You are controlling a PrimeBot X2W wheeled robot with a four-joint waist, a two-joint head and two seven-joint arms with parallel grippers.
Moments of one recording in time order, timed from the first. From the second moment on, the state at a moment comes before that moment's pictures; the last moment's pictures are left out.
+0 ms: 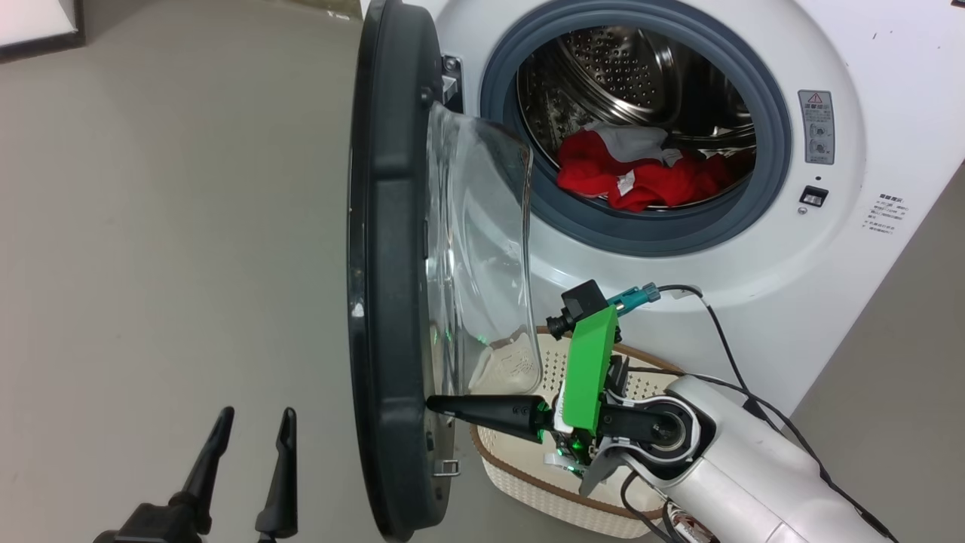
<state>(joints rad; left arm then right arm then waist) 0.00 0.04 0.01 0.14 -0.19 -0.10 -0.25 -0.64 -0.07 0.76 0.54 1.88 0.12 0.62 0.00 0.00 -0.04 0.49</state>
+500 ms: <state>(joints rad) 0.00 0.04 0.02 0.14 -0.19 -0.10 -0.25 -0.62 -0.14 0.79 0.46 1.52 0.12 0.36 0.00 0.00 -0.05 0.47</state>
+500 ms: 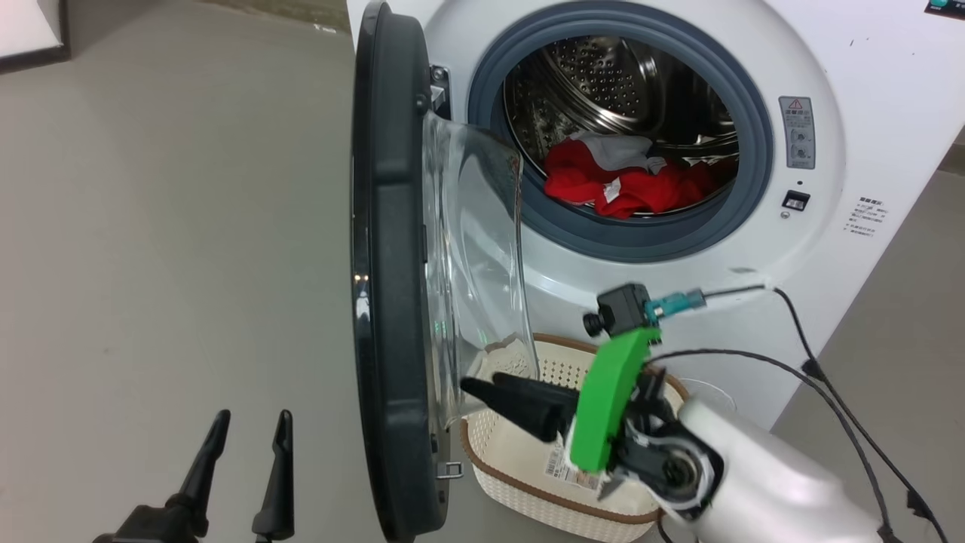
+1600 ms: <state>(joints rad) 0.06 0.04 0.04 0.13 -0.19 -0.09 -0.25 -0.18 -0.05 0.19 0.41 0.23 0.12 -0.25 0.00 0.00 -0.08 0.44</state>
